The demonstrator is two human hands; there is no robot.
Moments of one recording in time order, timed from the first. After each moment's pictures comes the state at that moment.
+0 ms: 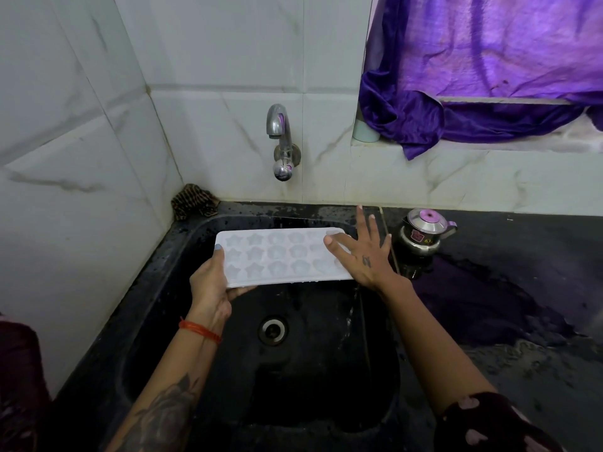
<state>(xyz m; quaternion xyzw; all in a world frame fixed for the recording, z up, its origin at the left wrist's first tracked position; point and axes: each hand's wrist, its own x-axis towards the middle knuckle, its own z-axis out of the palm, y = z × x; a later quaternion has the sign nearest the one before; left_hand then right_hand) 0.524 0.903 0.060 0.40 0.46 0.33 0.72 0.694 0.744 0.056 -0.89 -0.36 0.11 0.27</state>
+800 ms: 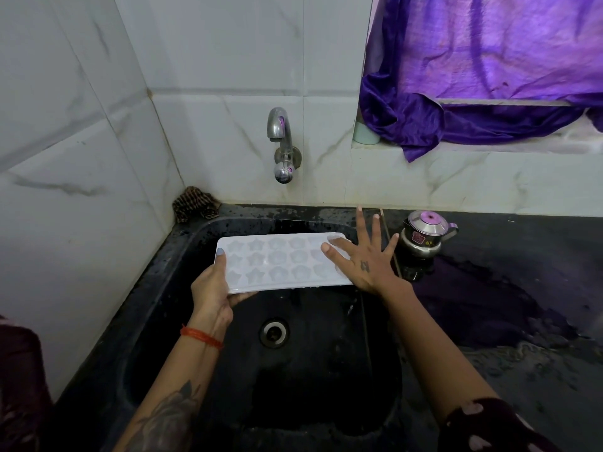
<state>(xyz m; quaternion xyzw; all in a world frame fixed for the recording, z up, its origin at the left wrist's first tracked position) 0.521 0.901 0.058 0.40 0.46 0.33 0.72 0.692 0.743 0.057 -0.91 -0.37 0.09 0.19</state>
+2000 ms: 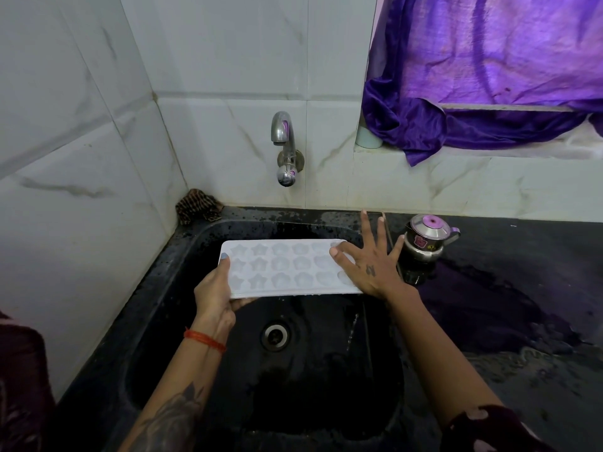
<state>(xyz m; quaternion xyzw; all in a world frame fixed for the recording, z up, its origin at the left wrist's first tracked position) 0.521 0.904 0.052 0.39 0.47 0.33 0.72 0.696 0.740 0.051 -0.90 -0.38 0.05 0.19</state>
